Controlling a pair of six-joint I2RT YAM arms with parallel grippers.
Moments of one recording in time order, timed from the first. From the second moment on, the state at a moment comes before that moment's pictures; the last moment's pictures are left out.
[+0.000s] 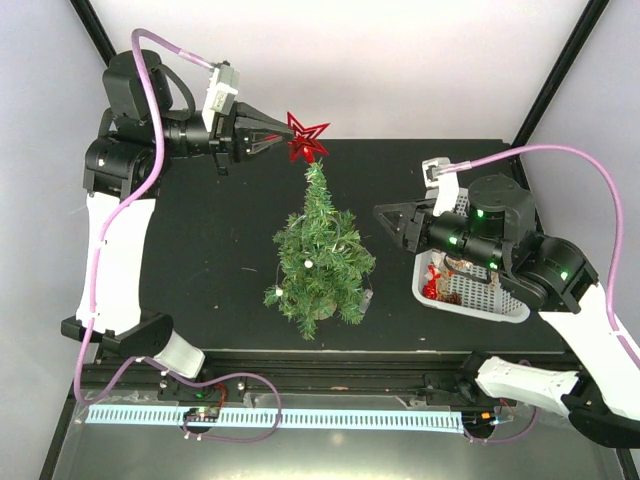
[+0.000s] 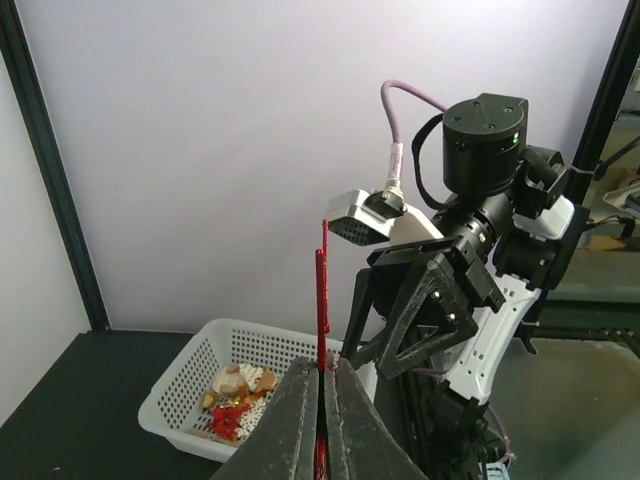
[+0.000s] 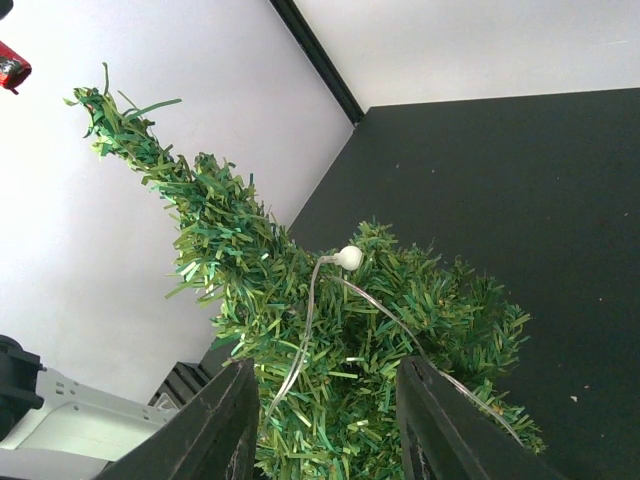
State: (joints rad) left arm -0.29 1.54 2.29 -0.87 1.26 0.09; right arm 0.81 1.03 1.57 -0.87 -0.08 0.58
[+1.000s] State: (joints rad) left arm -0.31 1.54 2.28 -0.88 1.22 0.12; right arm 0.81 1.00 1.53 -0.86 -0.08 0.60
